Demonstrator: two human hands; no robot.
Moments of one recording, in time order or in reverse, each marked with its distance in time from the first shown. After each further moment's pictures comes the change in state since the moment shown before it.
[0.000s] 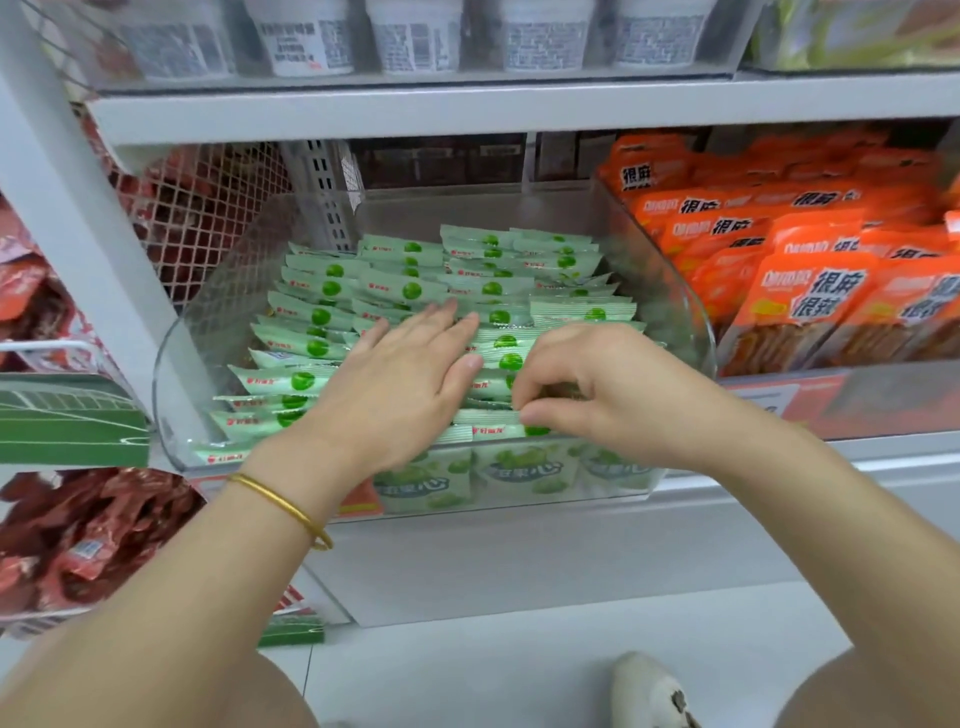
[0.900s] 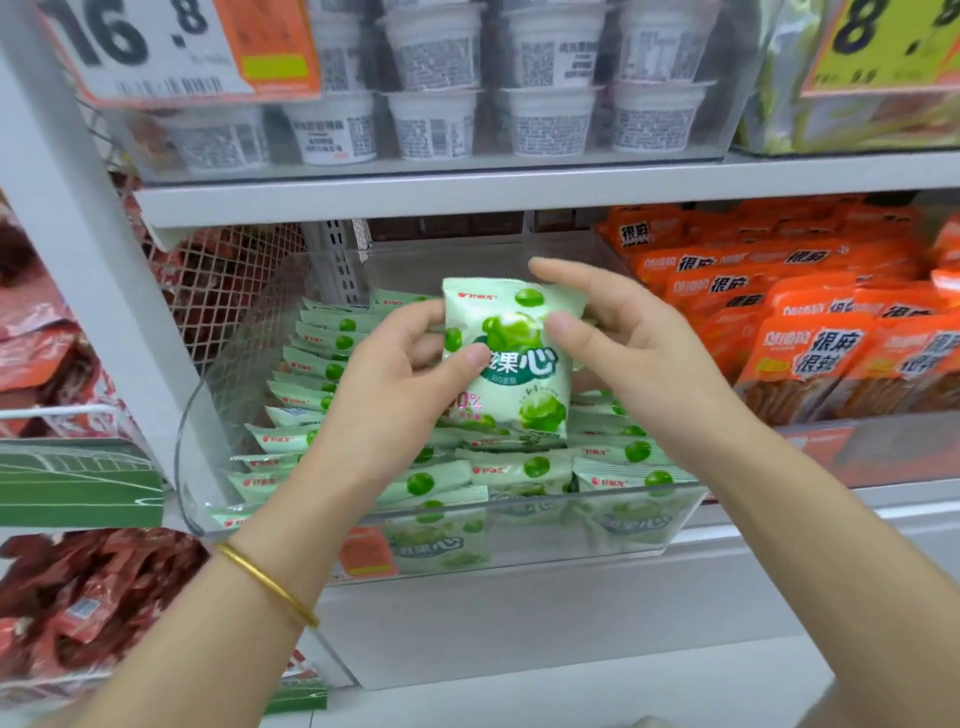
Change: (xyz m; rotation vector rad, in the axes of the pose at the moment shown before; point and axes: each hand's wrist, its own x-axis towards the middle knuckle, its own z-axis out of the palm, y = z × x) left_hand -0.003 0.014 -0.032 -1.148 0.322 -0.049; right_hand 0.020 0.001 -0.013 0.791 0.475 0.193
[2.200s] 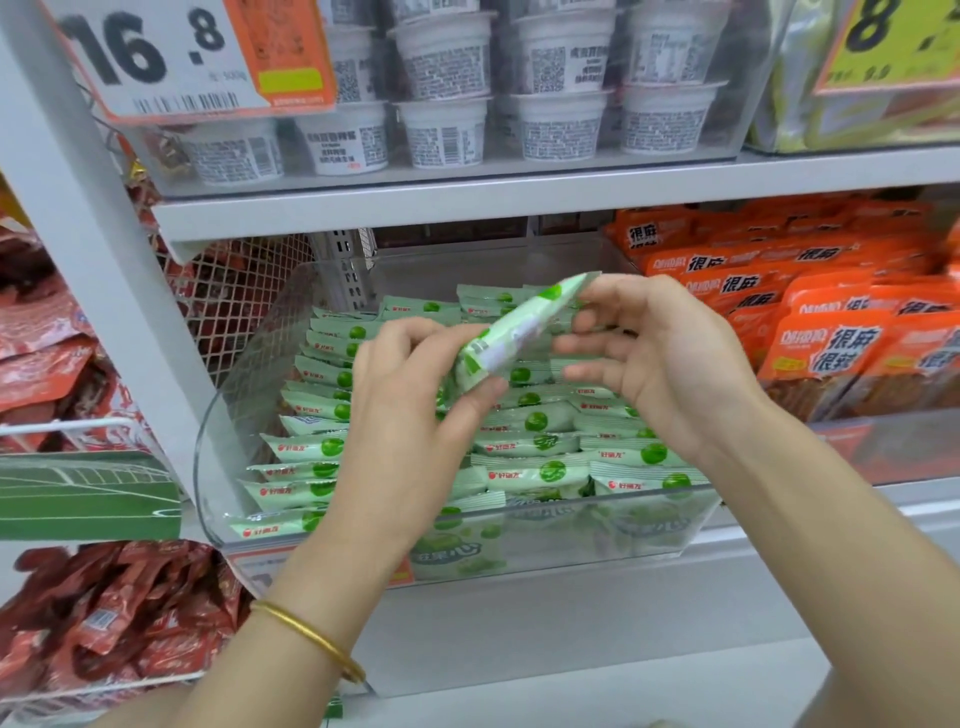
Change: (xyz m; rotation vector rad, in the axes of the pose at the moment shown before) left_hand -0.012 -0.016 -0.002 0.628 0.195 0.324; right_hand 0.007 -0.010 0.003 0.465 0.184 0.291
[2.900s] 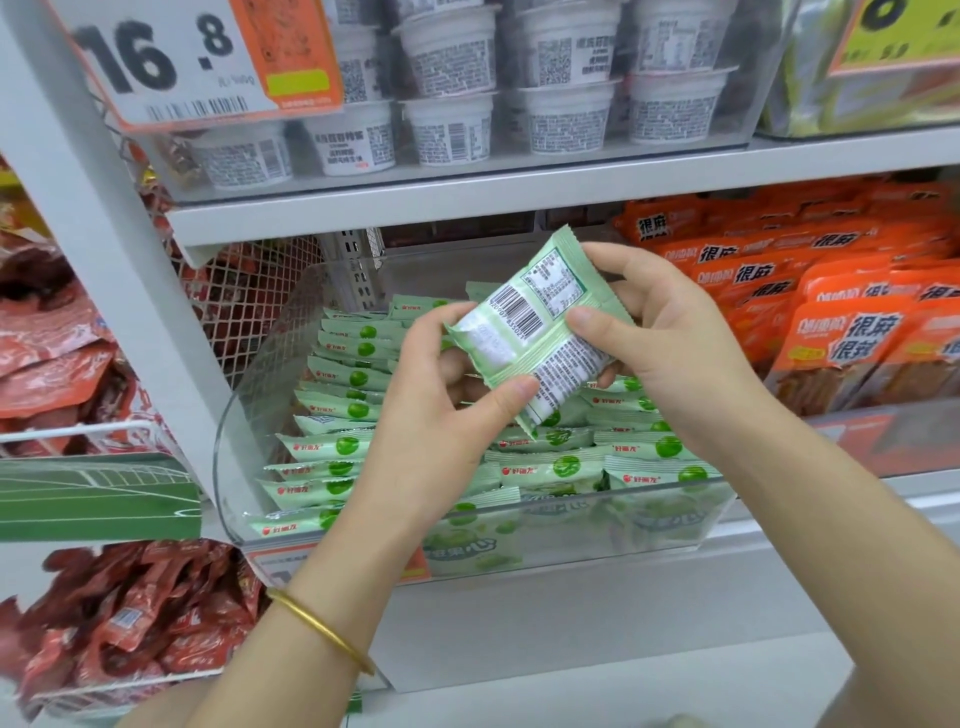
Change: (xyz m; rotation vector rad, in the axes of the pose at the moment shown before) left_hand 0.002 0.010 0.001 -0.646 -0.180 -0.308; right_hand -0.001 0.007 0.000 -0.353 -0.109 -0.269
